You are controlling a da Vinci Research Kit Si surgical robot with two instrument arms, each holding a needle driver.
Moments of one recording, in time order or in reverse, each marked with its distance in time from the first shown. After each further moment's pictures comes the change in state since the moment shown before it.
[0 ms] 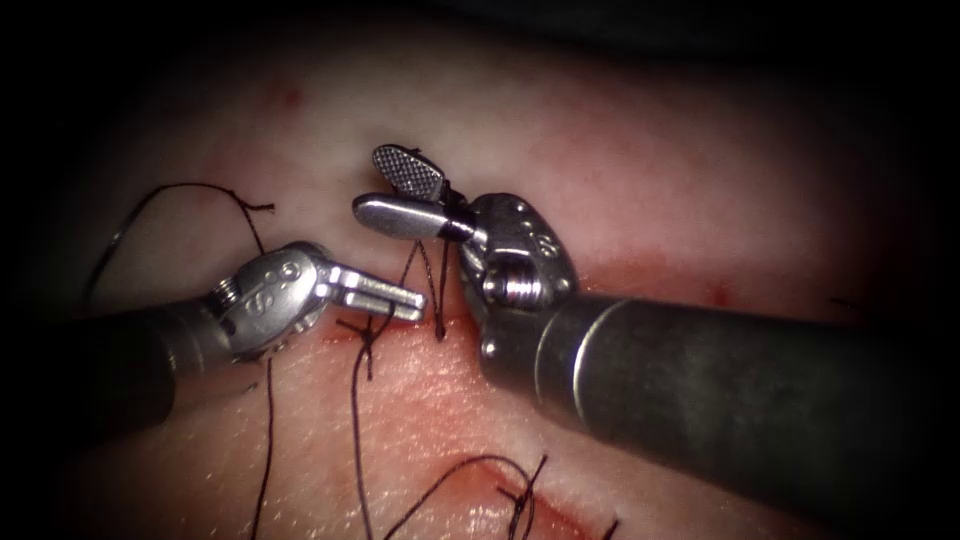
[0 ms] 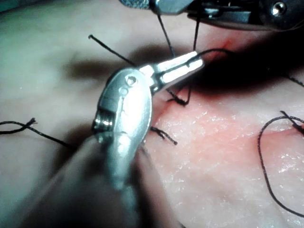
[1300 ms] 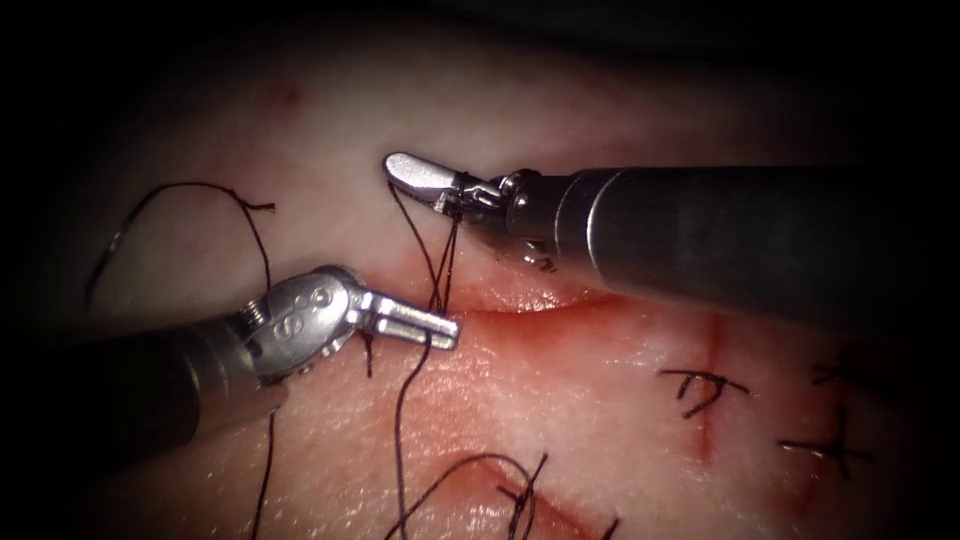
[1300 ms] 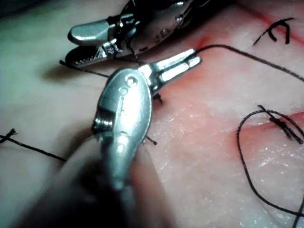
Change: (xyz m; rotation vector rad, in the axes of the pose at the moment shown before) right arm -0.002 0.010 0.004 -0.274 -0.102 0.633; left arm 0.000 0.002 0.003 -0.039 -0.022 0.003
